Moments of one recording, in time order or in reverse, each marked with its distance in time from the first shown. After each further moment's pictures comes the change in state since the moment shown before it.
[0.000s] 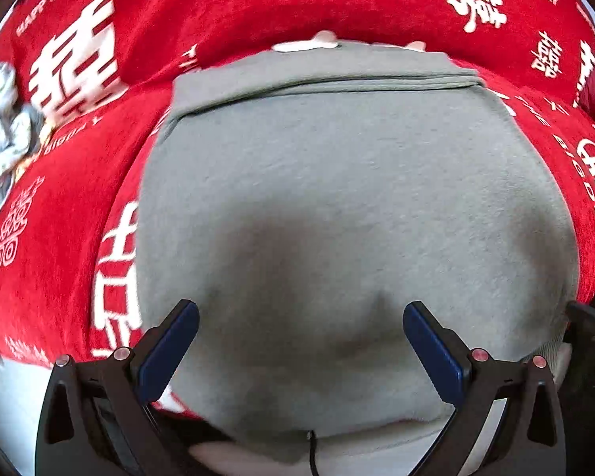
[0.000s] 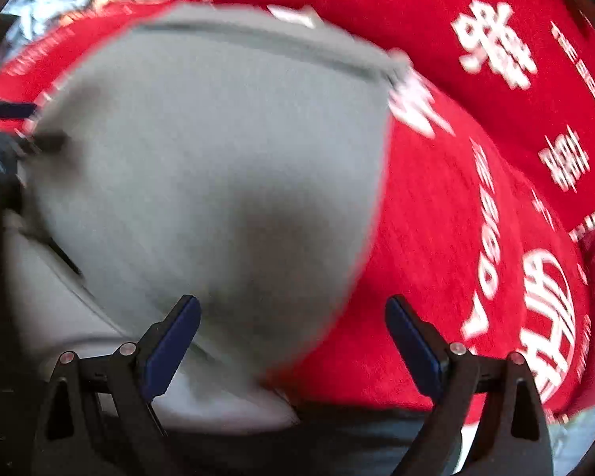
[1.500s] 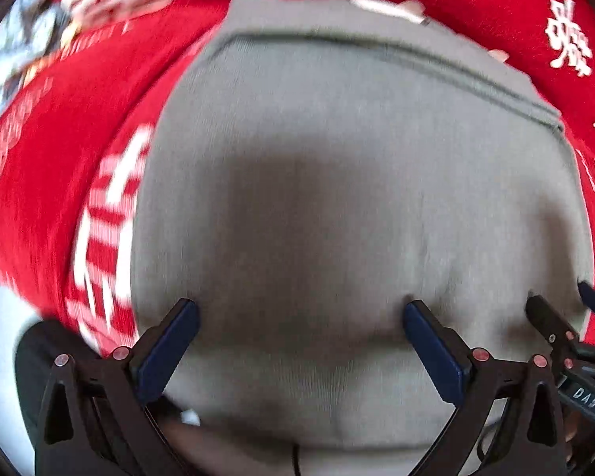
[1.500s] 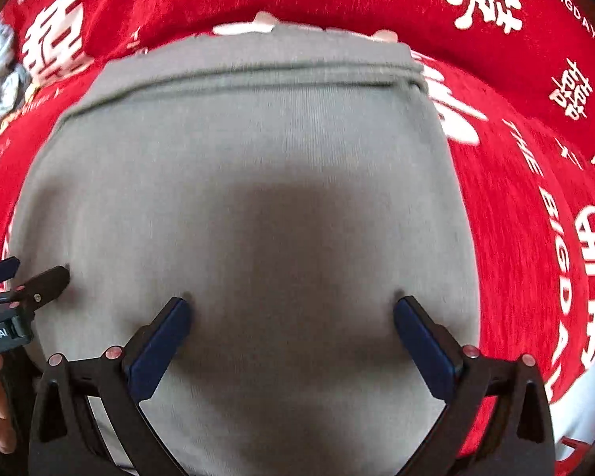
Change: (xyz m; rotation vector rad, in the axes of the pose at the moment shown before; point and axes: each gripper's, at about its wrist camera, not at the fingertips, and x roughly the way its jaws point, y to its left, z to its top) left arm 0.038 0.051 0.005 -0.319 0.218 -0.027; right arm 0.062 0.021 0.056 0.378 0.074 0.012
